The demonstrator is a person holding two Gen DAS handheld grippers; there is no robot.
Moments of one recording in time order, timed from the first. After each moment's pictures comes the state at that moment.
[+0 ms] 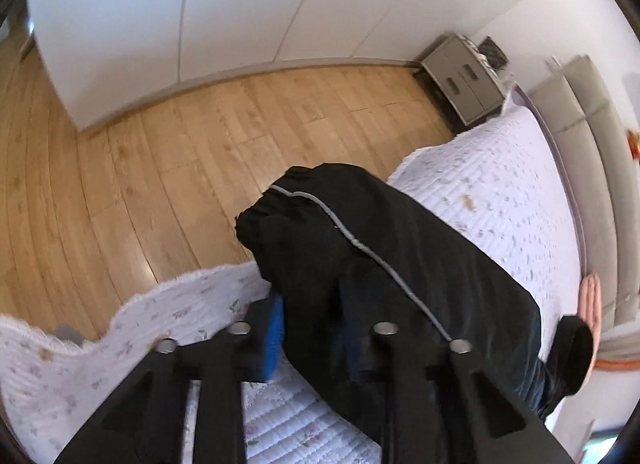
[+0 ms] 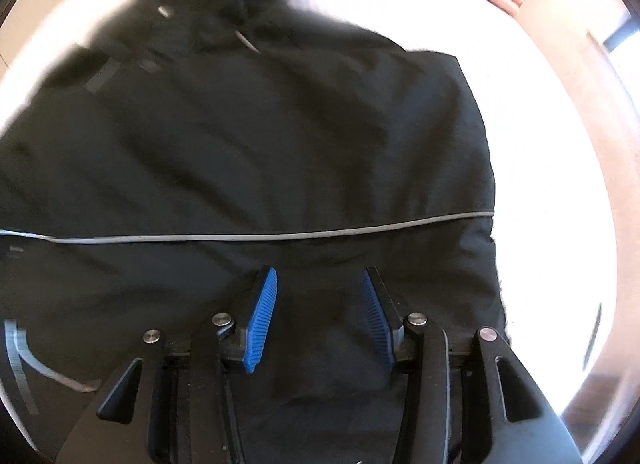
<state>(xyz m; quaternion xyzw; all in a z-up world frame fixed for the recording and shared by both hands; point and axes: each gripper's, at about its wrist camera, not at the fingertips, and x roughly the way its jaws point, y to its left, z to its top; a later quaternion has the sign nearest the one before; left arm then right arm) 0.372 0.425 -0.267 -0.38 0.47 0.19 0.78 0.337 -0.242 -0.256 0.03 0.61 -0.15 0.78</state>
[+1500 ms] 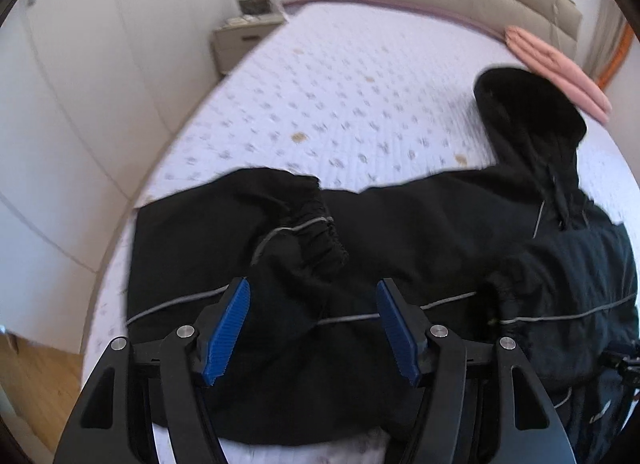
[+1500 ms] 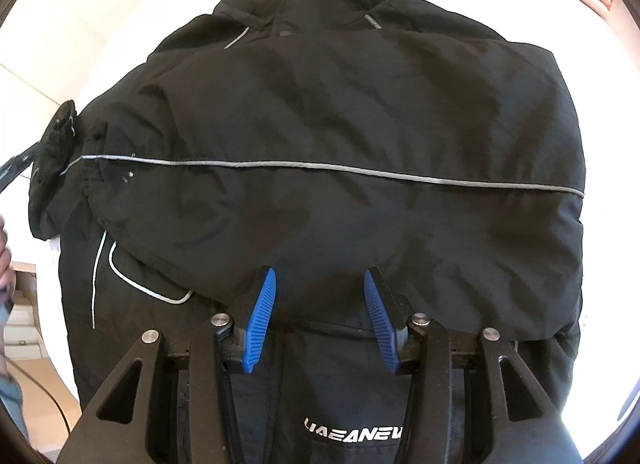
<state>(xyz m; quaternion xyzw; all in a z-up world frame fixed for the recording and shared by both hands) 0.449 0.092 -0.205 0.01 0.50 -0.02 0.87 0.304 -0.221 -0.249 0.08 0.63 0.04 0.77</state>
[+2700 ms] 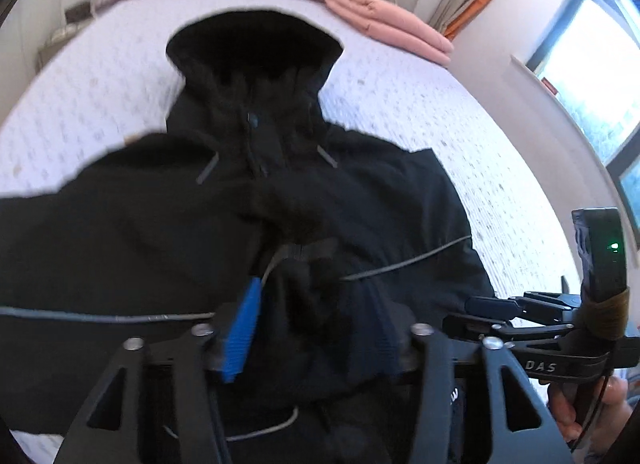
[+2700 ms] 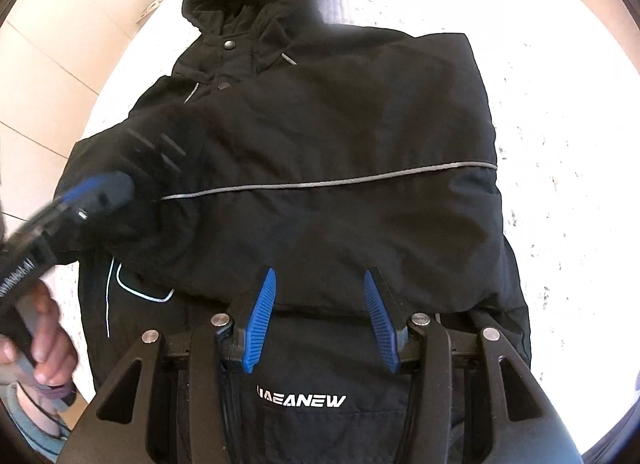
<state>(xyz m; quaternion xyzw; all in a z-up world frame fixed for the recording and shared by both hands) 0.387 -0.149 -0.194 -0.03 0.51 -0.30 0.80 0.273 -0.308 -0.213 0.15 0.60 0.01 0.79</state>
